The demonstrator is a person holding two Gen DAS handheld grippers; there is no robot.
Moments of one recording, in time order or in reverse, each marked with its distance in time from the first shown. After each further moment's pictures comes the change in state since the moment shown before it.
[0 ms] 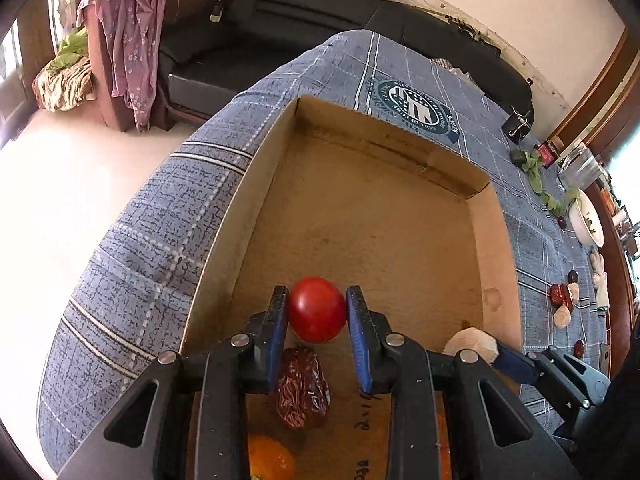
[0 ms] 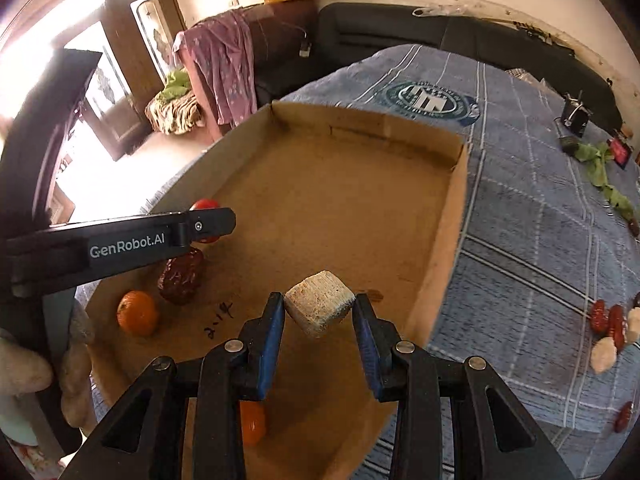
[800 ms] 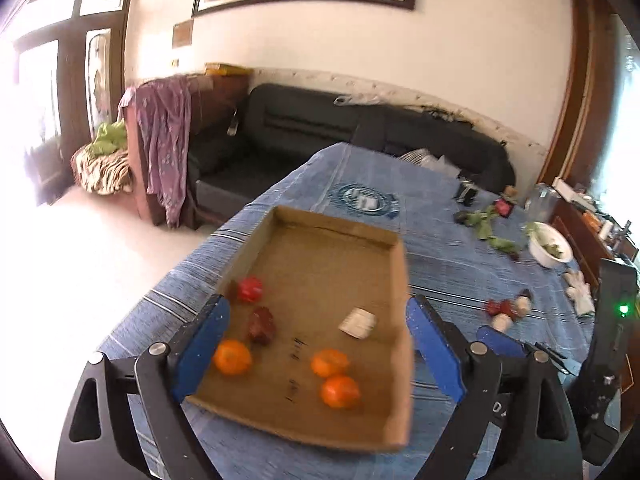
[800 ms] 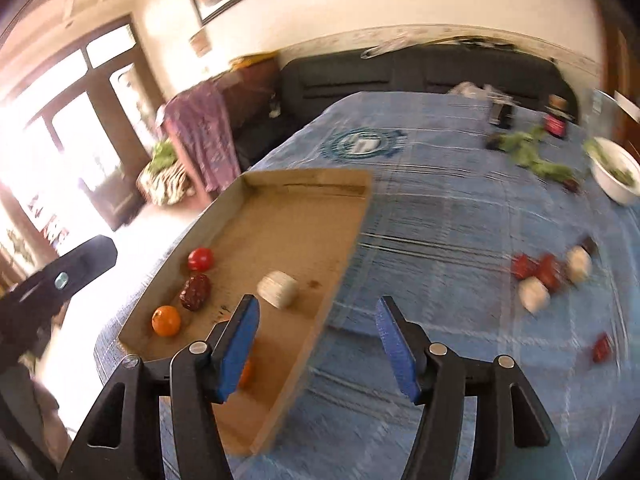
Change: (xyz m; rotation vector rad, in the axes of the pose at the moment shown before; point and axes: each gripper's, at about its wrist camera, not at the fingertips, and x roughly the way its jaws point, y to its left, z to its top) left arm -0.156 -0.089 -0.097 0.073 -0.438 0.088; right arm -0.112 -0.049 -0.058 0.207 -0.246 -0.017
